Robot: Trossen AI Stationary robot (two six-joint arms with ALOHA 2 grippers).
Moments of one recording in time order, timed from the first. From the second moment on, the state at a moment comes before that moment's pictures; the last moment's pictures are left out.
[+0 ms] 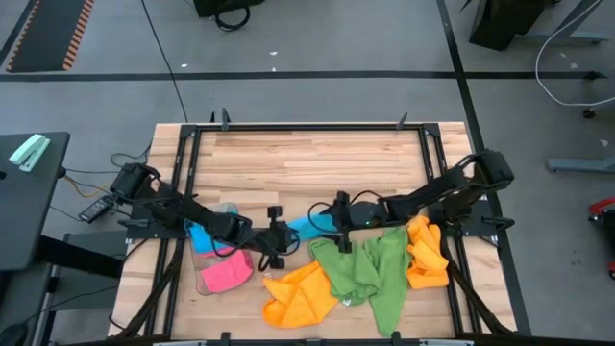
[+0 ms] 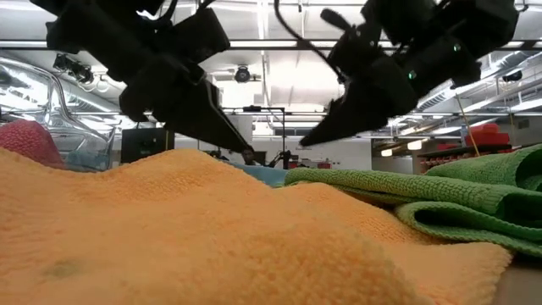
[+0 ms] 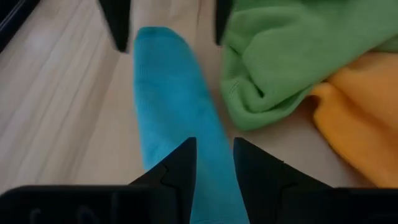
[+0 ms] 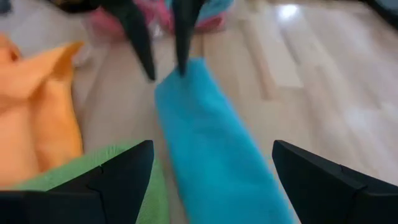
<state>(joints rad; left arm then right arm) -0.34 1.66 0.77 0.19 -0.48 -0.09 0.17 1.63 0.65 0.45 0.21 0.02</state>
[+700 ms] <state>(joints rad) -0.31 1.72 0.77 0.03 -0.46 0.34 0.00 1.75 0.65 0.48 0.16 0.10</state>
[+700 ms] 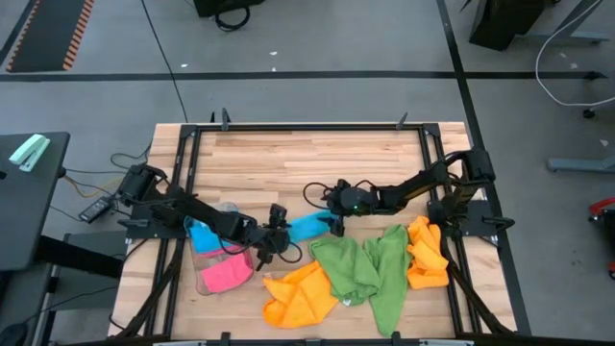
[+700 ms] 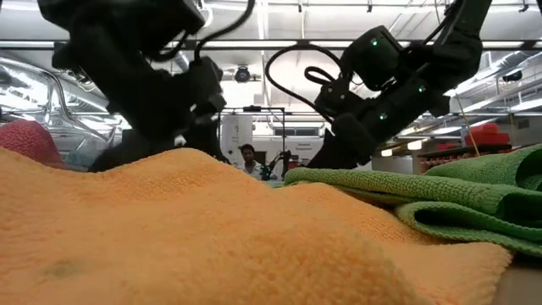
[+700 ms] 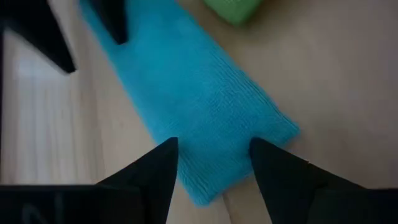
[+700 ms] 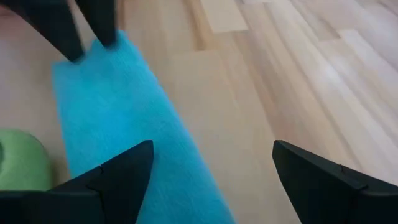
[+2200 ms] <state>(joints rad) -0.26 1.73 0.94 -0.32 -0.41 0.43 -0.04 1.75 0.65 0.40 0.10 0.14</state>
